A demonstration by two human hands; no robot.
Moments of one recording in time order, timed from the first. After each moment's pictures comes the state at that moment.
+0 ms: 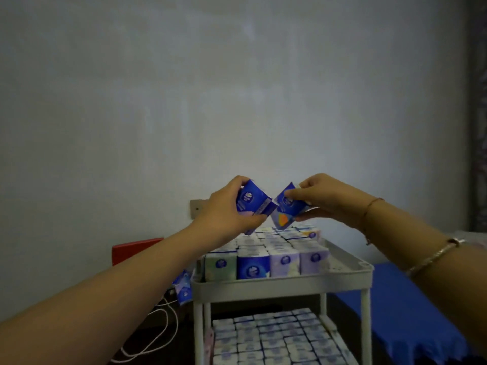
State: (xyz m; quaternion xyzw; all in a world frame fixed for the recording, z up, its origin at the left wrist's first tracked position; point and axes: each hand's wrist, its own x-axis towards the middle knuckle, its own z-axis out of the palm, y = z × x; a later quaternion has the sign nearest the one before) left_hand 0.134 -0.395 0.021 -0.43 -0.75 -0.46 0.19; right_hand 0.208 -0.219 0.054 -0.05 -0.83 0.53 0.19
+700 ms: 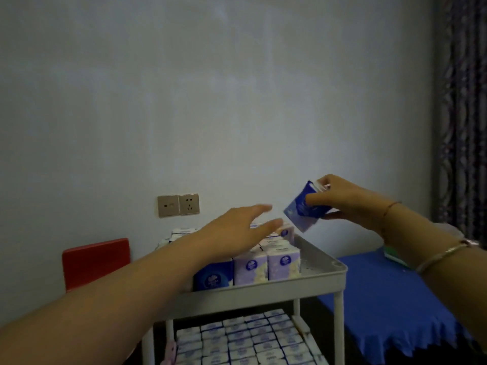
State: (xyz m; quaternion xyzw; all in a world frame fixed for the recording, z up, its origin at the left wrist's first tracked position) left_hand 0.102 -0.313 -0.003 -0.48 -0.84 -0.22 0.10; right_hand 0.192 -0.108 0.030 -0.09 -0.85 0.47 0.24
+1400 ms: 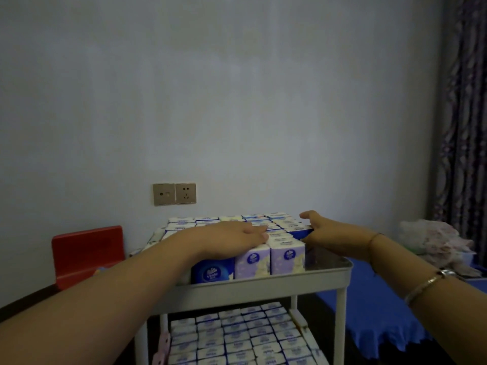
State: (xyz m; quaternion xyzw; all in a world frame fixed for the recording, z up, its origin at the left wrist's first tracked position) left_hand 0.072 -0.315 -0.021 -0.47 -0.87 -0.14 -0.03; right_hand 0.149 -0.099 -0.036 -0.10 -0.90 0.41 0.08
